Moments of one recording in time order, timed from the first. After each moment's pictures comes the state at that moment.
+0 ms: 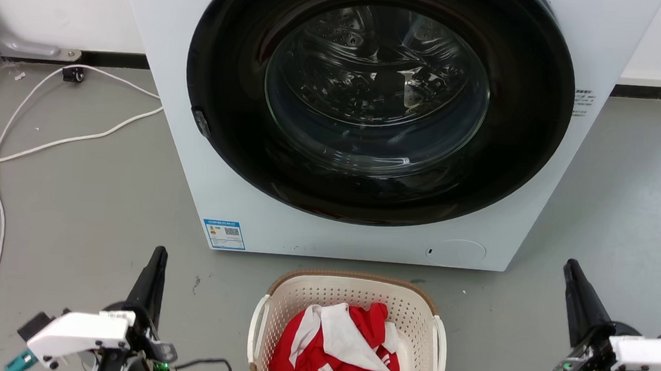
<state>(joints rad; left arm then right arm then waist) -0.10 0.05 0.11 0.25 -1.61 -0.13 0.11 -0.10 -0.05 -0.11 0.25 1.62 0.13 0.11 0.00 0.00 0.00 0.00</state>
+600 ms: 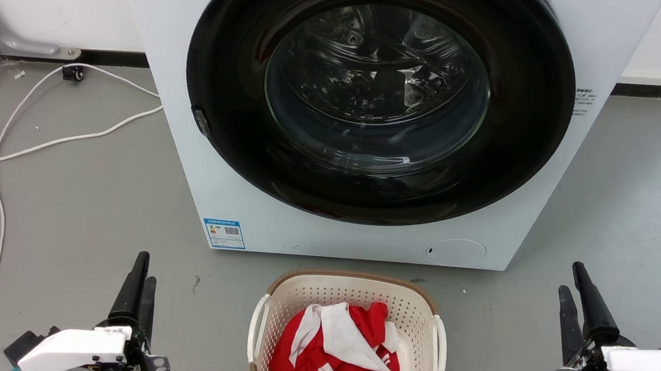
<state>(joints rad) -0.05 0.05 0.11 0.24 -1.56 -0.13 0.04 -0.06 -0.05 -0.09 0.25 1.58 0.13 0.04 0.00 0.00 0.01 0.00</state>
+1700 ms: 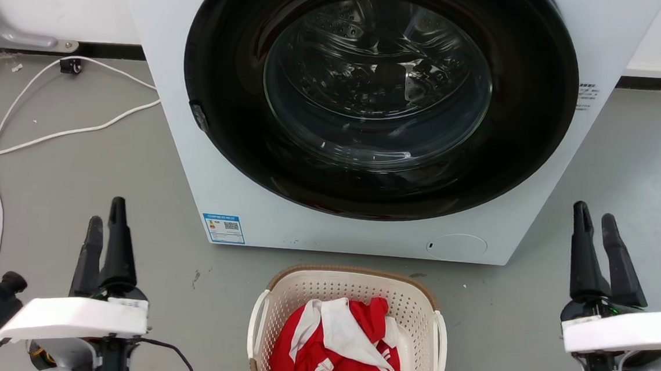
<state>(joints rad) -0.03 0.05 0.13 -0.07 -0.90 -0.04 -0.08 -0.08 -0.05 -0.05 -0.02 0.69 0.13 -0.08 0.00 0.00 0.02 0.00</state>
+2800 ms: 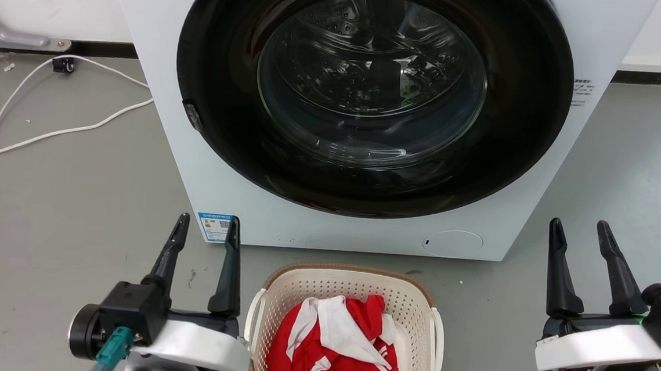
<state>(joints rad) -0.03 0.21 -0.31 -0.14 -0.36 0.20 -0.17 -0.05 -0.05 -0.03 -0.01 0.23 0.13 -0.17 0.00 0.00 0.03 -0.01</state>
